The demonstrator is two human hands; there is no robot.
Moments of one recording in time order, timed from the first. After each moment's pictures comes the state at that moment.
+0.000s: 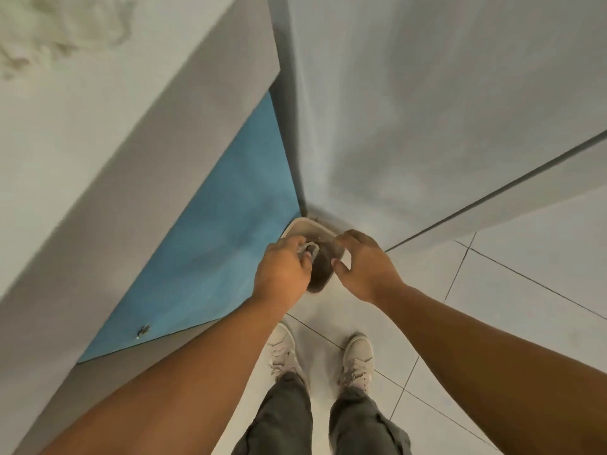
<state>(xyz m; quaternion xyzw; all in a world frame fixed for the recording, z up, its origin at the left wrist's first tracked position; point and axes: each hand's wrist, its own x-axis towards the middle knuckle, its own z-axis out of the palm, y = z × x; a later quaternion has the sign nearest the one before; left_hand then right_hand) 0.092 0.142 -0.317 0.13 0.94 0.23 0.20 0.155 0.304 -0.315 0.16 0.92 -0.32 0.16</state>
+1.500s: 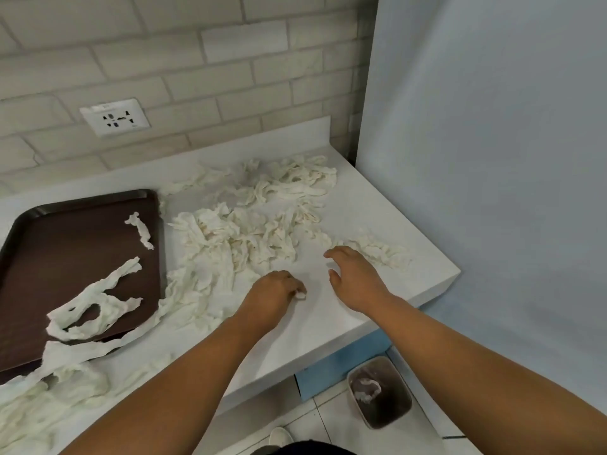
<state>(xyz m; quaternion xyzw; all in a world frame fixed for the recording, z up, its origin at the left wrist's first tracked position) 0.053 -0.127 -0.022 0.13 0.97 0.21 -0.04 -0.002 0.081 0.004 -0.22 0.93 -0.28 0.04</state>
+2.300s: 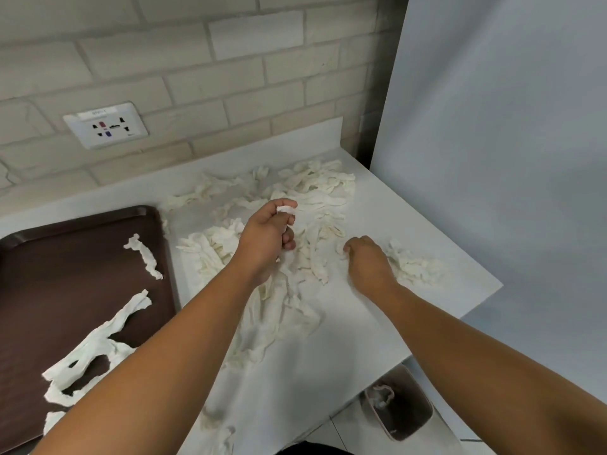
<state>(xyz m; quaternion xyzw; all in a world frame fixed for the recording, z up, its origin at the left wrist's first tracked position) -0.041 -0.193 0.081 -0.09 0.63 0.77 0.00 -0.071 0.008 -0.001 -0.07 0.97 -0.24 -0.01</state>
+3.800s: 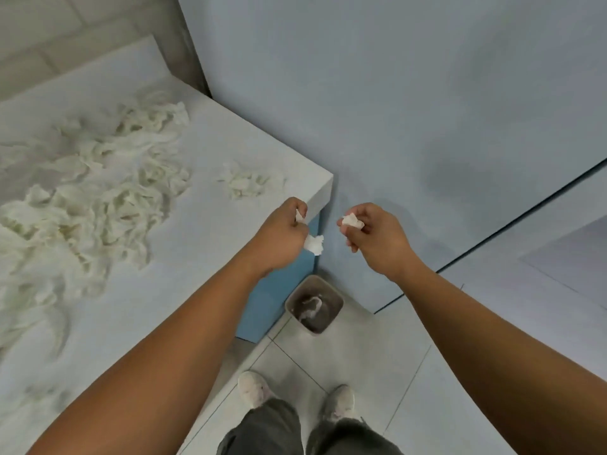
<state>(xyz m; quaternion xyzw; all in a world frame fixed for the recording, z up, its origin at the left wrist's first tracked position) 0.056 0.096 0.019 0.12 0.84 0.48 0.22 0.113 0.284 0.005 0.17 0.82 -0.55 0.02</state>
